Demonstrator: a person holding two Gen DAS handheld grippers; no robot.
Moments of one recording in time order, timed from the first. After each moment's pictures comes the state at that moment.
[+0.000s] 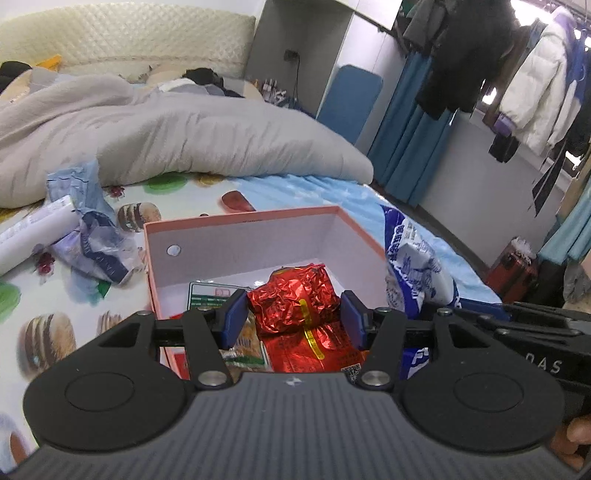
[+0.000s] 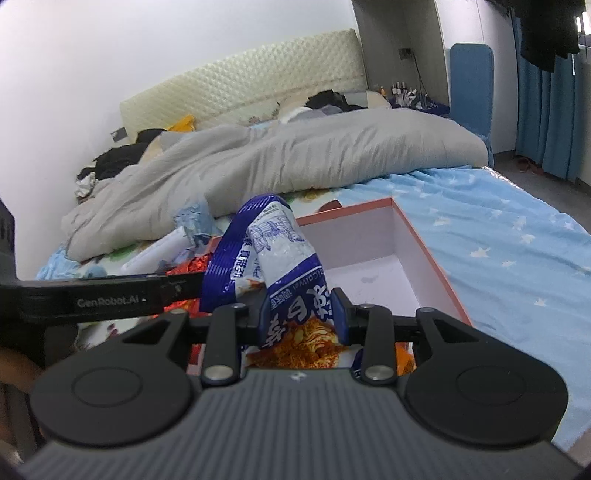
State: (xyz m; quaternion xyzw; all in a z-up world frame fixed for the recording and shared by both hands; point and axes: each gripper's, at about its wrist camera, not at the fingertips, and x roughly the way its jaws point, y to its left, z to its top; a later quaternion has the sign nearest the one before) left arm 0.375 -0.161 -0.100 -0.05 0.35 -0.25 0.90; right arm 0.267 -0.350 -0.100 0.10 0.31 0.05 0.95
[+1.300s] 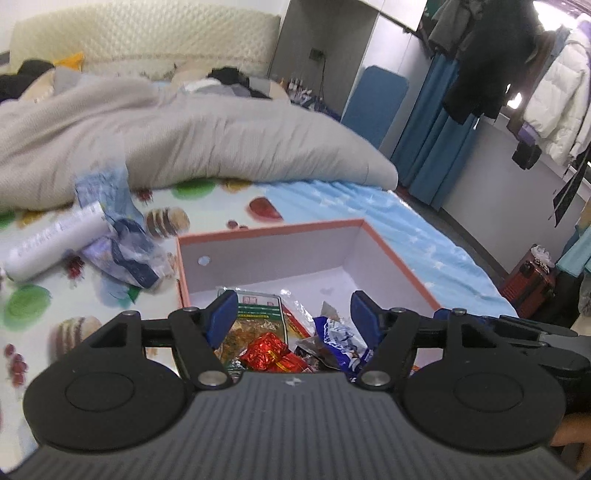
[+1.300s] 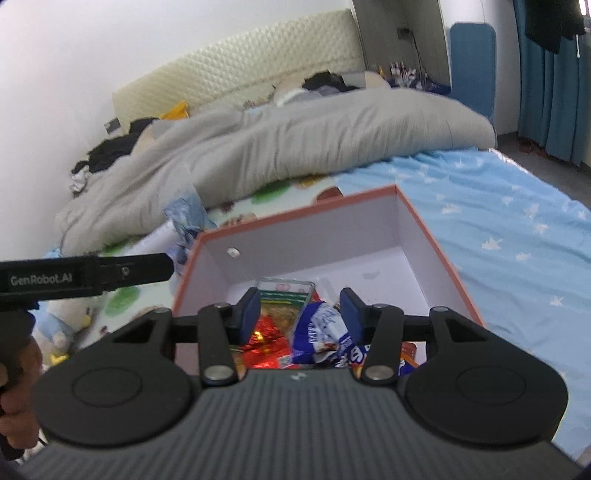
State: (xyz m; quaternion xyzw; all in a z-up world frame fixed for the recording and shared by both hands) left arm 0.368 -0.145 -0.065 -0.05 0.35 -0.21 0.91; right arm 0.280 -0.351 -0.090 0.12 0.32 0.05 0.94
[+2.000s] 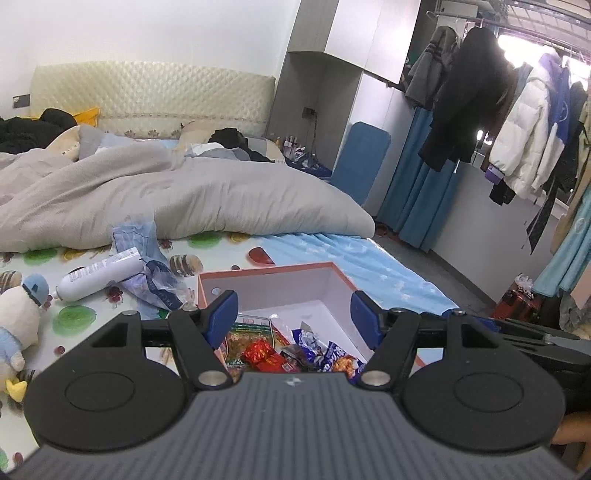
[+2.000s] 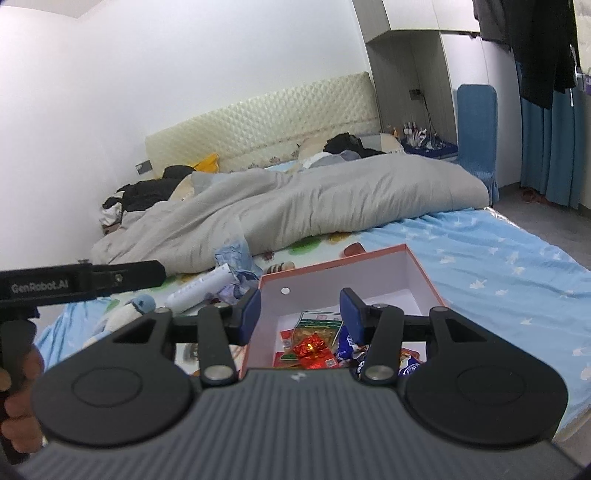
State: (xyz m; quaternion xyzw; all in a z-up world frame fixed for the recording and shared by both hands) left arm 0.204 -0.104 0.042 -0.06 0.26 -0.20 0.94; right arm 0.165 -0.325 -0.006 0.11 0.23 0.07 0.96
